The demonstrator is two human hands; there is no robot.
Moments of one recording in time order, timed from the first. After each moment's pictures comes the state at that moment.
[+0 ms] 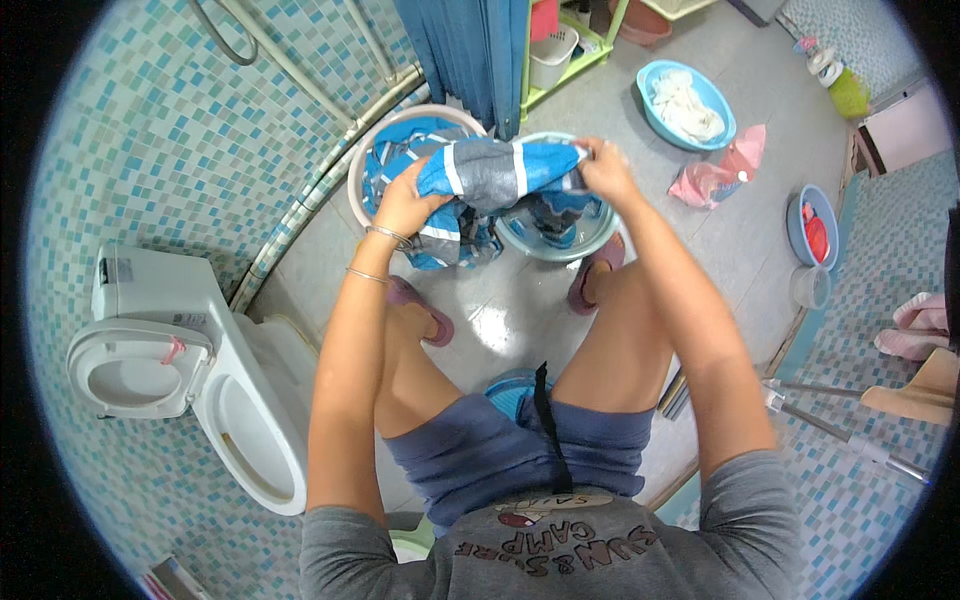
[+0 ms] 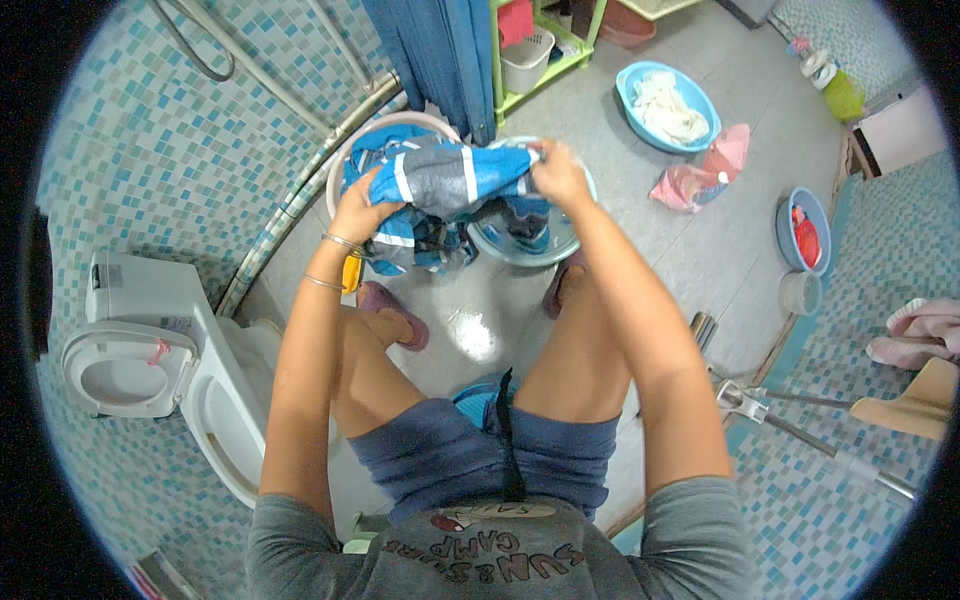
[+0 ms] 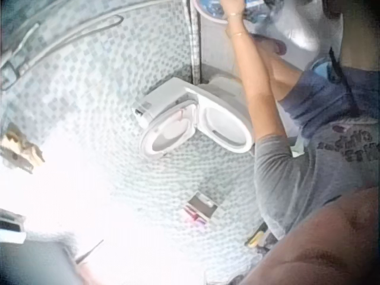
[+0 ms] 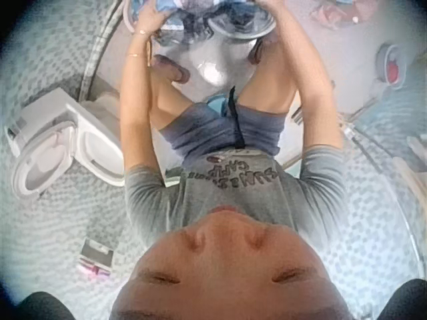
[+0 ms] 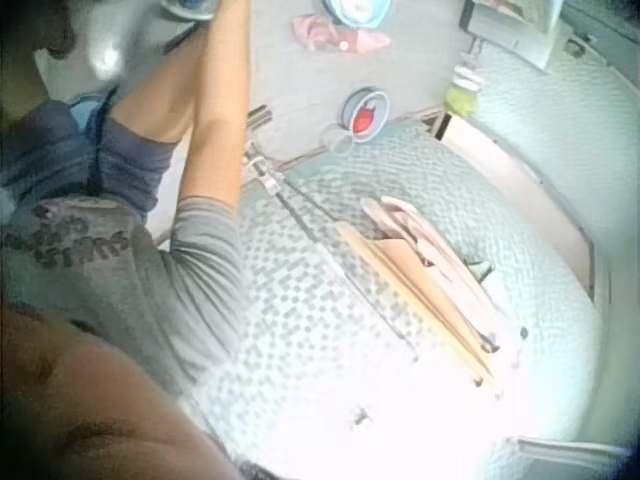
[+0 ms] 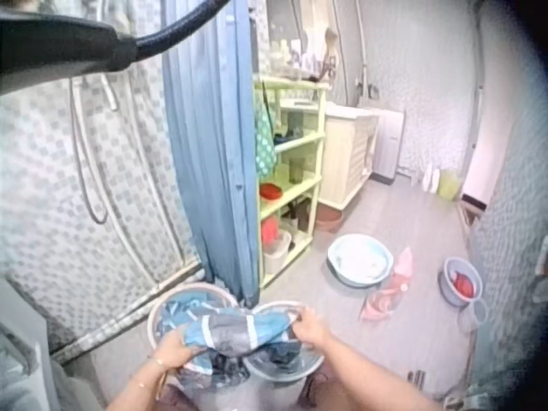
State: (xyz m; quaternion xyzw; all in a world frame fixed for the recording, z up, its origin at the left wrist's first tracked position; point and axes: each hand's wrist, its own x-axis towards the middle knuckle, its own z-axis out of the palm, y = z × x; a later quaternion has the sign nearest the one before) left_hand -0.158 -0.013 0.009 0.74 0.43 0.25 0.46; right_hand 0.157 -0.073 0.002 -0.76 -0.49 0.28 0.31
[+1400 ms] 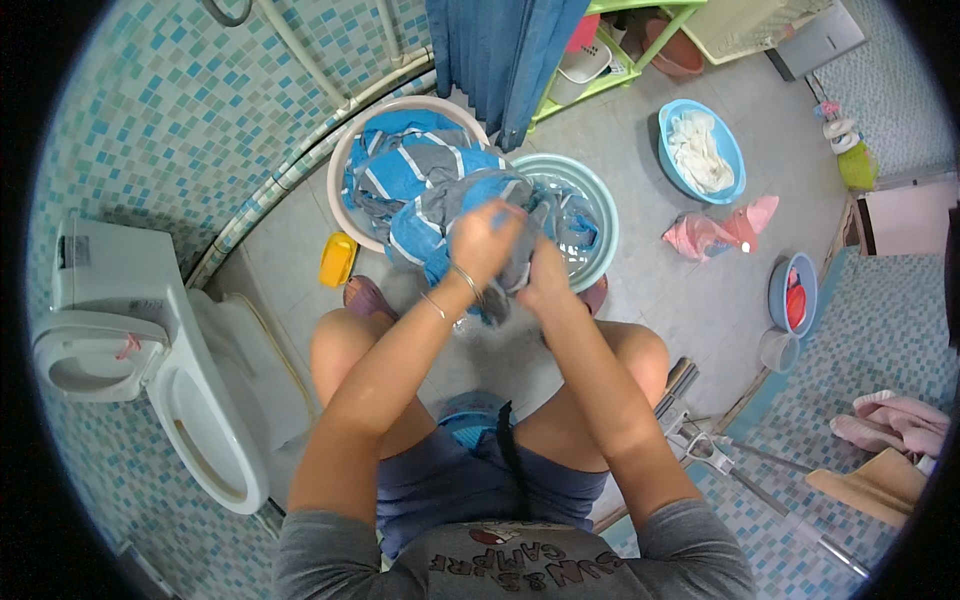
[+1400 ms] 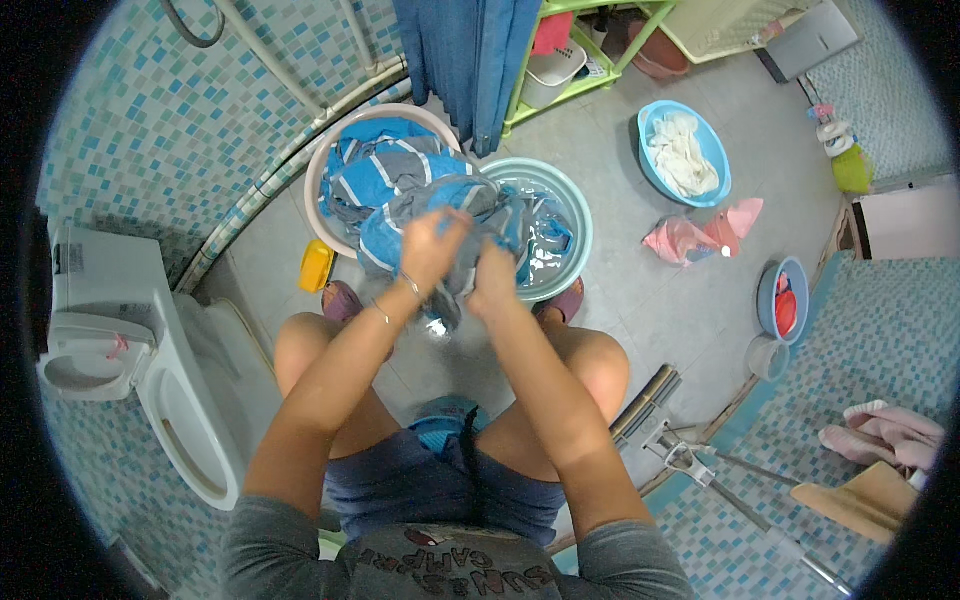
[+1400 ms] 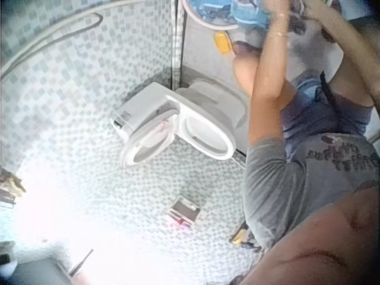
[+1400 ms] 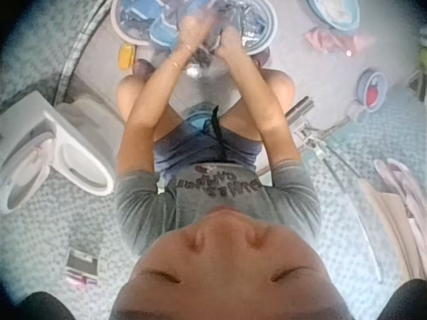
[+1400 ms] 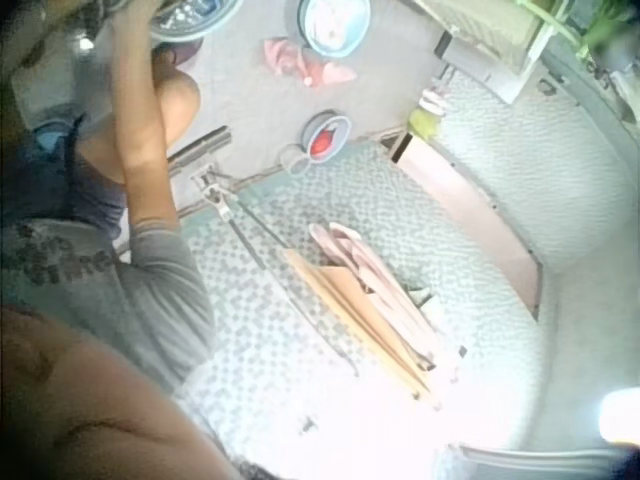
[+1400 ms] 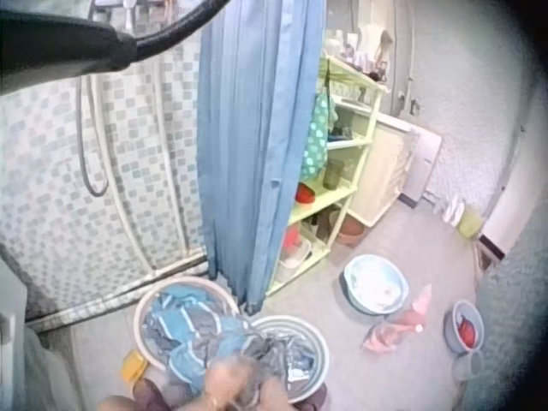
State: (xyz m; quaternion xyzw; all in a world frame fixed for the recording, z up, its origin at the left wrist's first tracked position) left_hand -0.043 -0.035 -0.039 0.62 0.54 0.31 0.48; right_hand 0.062 -0.078 -0.088 -0.42 0.08 0.69 0.59
